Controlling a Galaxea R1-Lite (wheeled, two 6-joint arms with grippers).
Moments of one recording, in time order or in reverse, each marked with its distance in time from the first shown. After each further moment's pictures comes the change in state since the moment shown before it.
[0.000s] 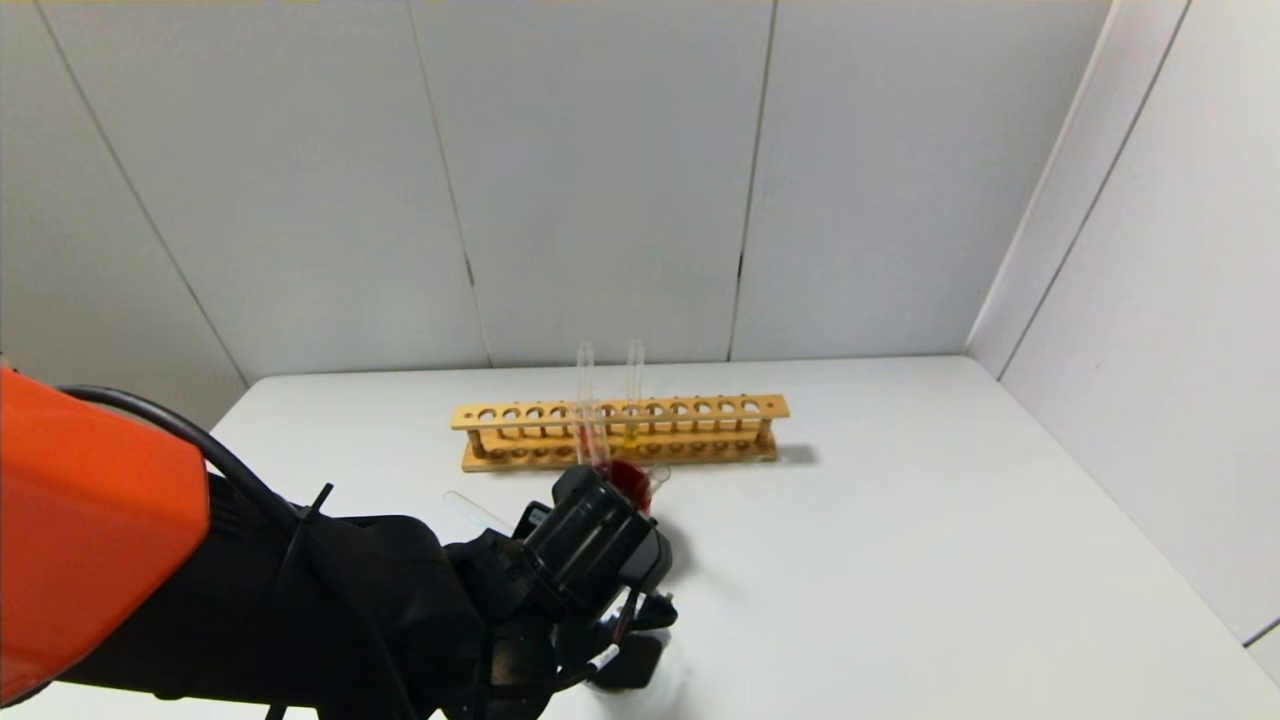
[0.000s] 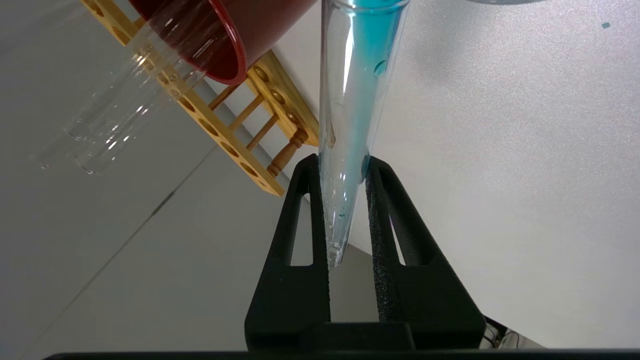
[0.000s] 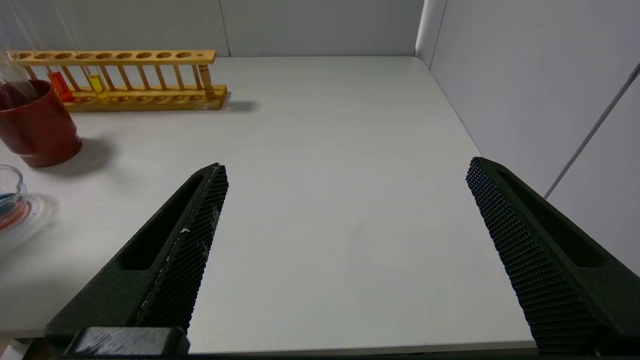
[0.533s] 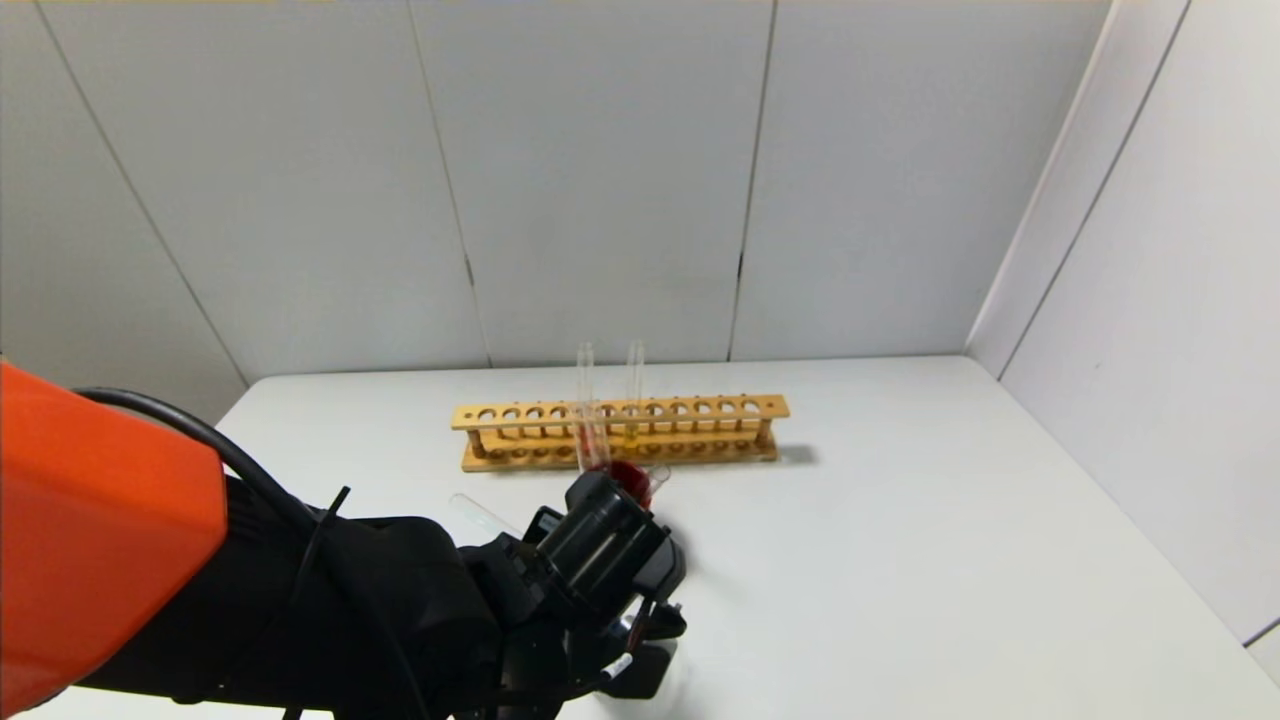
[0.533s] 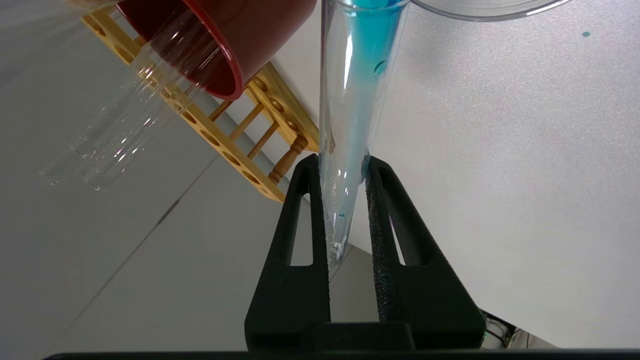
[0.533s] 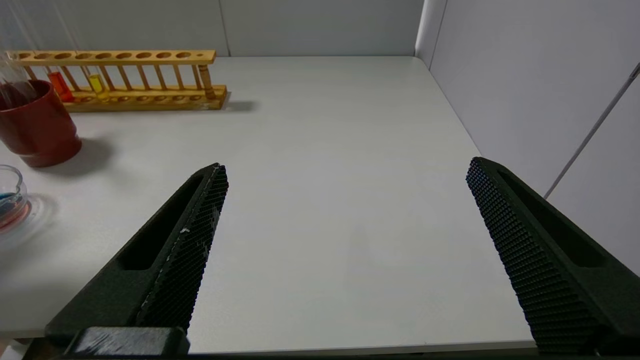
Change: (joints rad) left arm -0.018 0.011 -0.019 0.037 0.002 0.003; right arm 0.000 0.000 0.000 0.000 0.000 0.000
